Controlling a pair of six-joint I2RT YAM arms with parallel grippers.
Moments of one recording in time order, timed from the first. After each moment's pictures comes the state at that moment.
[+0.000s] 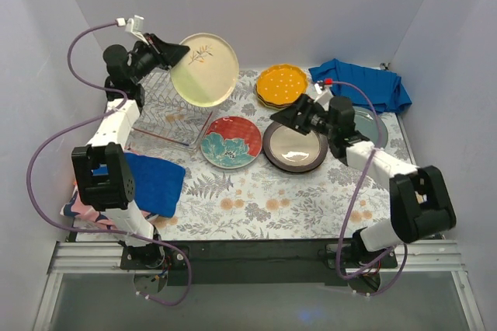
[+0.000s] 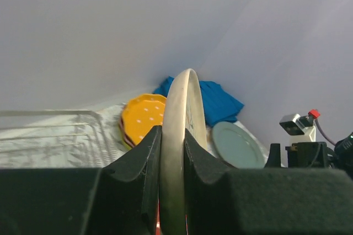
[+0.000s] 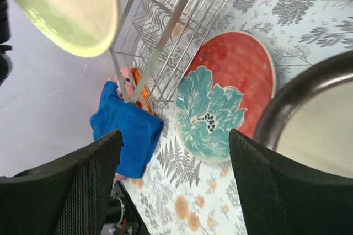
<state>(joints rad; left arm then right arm) 0.07 1.73 1.43 0.55 0.81 -0.64 0.37 1.48 0.83 0.41 -0.53 0.86</state>
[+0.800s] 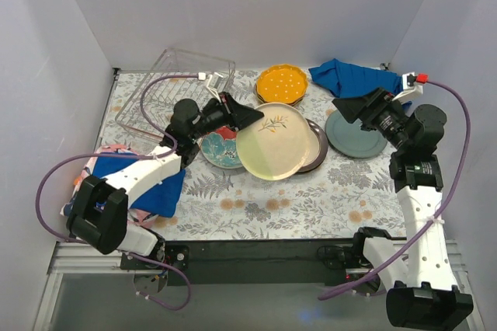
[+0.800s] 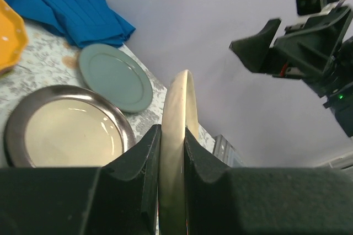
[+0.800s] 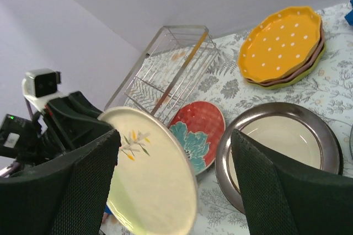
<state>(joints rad) -0.48 1.40 0.90 0.65 0.58 -0.80 -0.07 0.84 0.89 -0.08 -0.61 0.71</state>
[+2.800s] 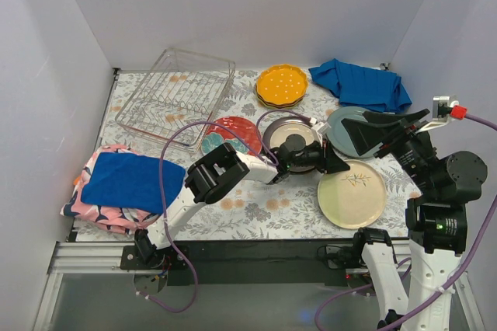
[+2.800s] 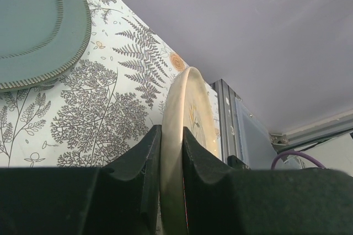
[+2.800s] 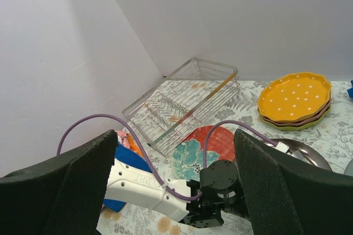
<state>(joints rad) -1.01 2.42 1.52 0.92 0.46 -0.82 -0.07 0.54 1.09 -0.31 -0.64 0.62</state>
